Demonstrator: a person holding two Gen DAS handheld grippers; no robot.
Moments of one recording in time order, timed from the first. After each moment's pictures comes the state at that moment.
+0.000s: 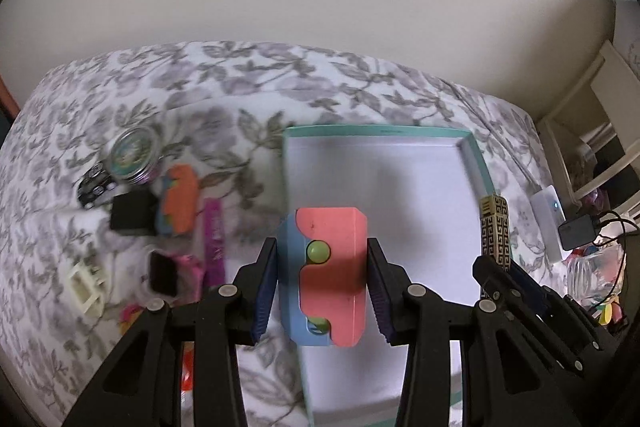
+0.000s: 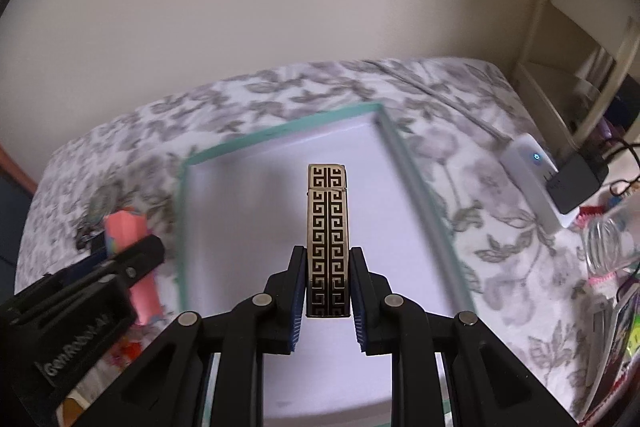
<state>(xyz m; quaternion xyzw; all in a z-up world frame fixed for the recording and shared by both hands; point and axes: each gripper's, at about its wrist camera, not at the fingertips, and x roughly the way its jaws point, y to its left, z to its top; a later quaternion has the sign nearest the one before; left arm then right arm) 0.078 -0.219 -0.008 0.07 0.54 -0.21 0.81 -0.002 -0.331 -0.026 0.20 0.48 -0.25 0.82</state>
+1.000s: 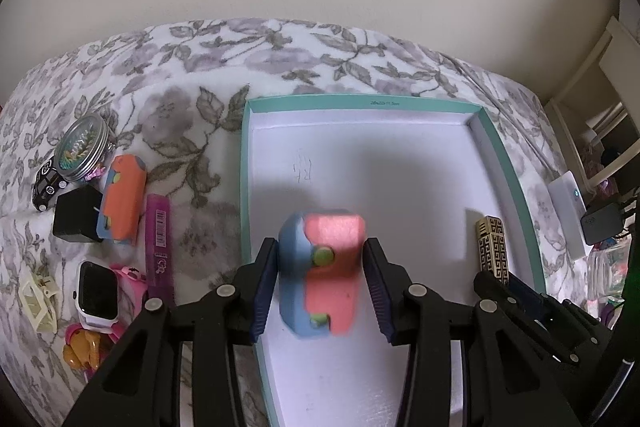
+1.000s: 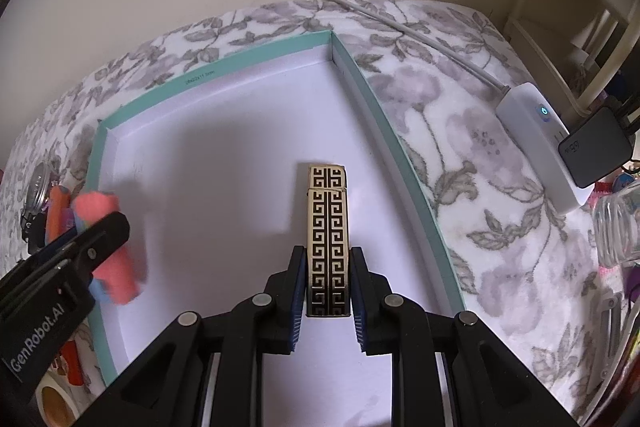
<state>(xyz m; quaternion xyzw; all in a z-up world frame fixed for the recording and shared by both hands) 0.084 -0.244 -0.062 0.08 0.54 -0.23 0.80 -0.004 -0.361 -0.093 0.19 0.53 -0.27 0.78</state>
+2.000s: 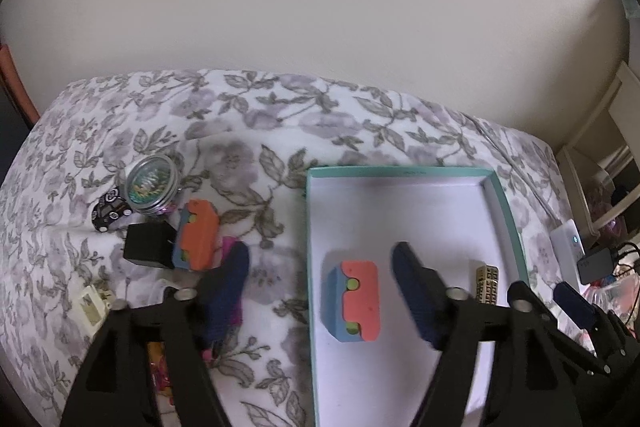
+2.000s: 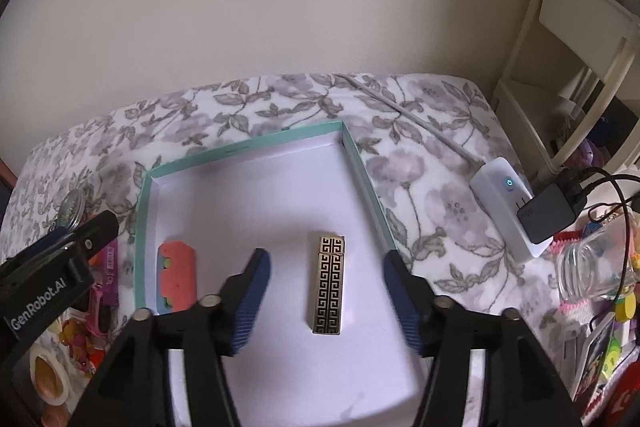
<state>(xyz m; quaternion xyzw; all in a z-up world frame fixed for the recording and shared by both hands) 0.096 -0.215 -0.004 0.06 0.50 -0.17 0.85 -0.002 -0.352 -0.023 0.15 0.48 -0.27 0.82</state>
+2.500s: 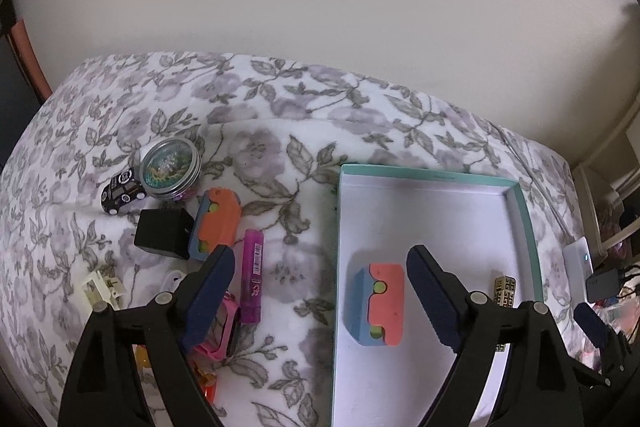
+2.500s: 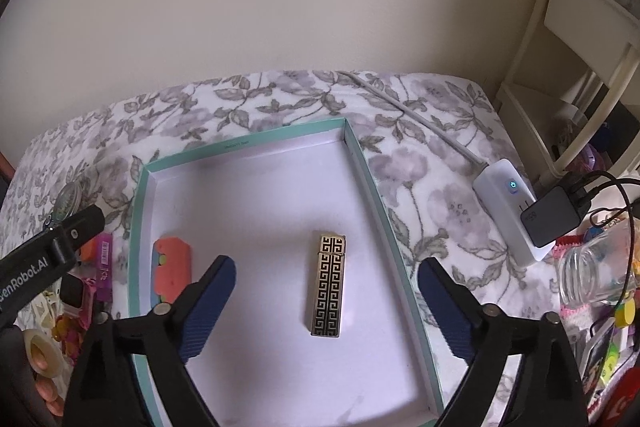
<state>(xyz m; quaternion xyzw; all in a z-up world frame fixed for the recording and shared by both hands) 0.109 -0.198 -0.014 0.03 0.52 -0.14 0.85 0.000 -0.351 -0.030 0.14 0.48 -0.27 0.82</state>
